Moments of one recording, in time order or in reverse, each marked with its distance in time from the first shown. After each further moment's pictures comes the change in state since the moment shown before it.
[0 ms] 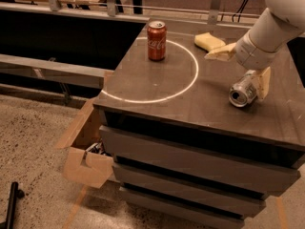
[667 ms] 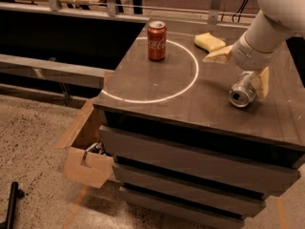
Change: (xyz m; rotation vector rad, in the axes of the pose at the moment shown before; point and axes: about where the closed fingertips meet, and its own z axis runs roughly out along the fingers) arm 0.001 0.001 0.007 -0.045 0.010 -0.037
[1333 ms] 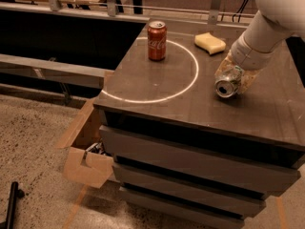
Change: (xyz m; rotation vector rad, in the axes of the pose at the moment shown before) arm 0.002 -0.003 0.001 -0.006 0.013 -0.014
